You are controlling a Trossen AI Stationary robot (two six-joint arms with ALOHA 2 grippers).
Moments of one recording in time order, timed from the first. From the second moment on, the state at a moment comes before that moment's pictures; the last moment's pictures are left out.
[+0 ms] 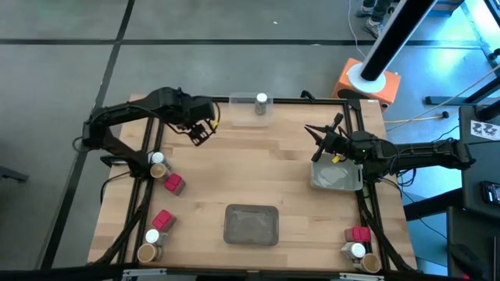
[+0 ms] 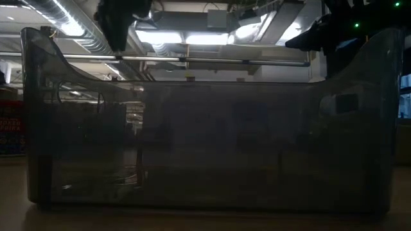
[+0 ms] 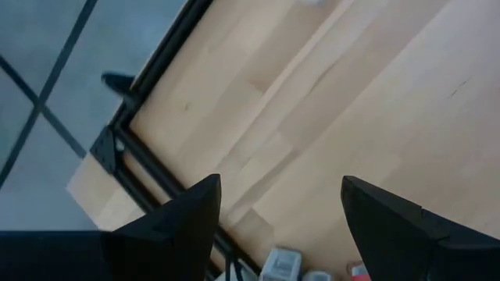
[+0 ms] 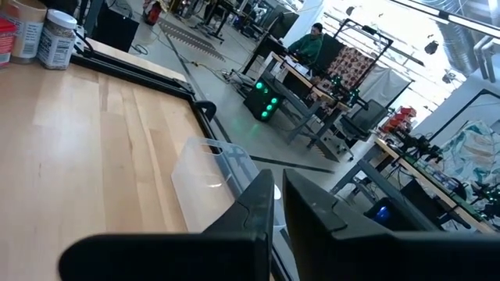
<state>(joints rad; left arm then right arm) 0.23 1.44 1.57 -1.57 -0.41 -0.45 -0.03 0.70 0.41 0.23 0.53 -0.53</state>
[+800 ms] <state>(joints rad) 0.24 1.38 1.23 -1.57 -0.18 -0.59 -0.03 0.70 0.41 0.24 0.53 -0.53</state>
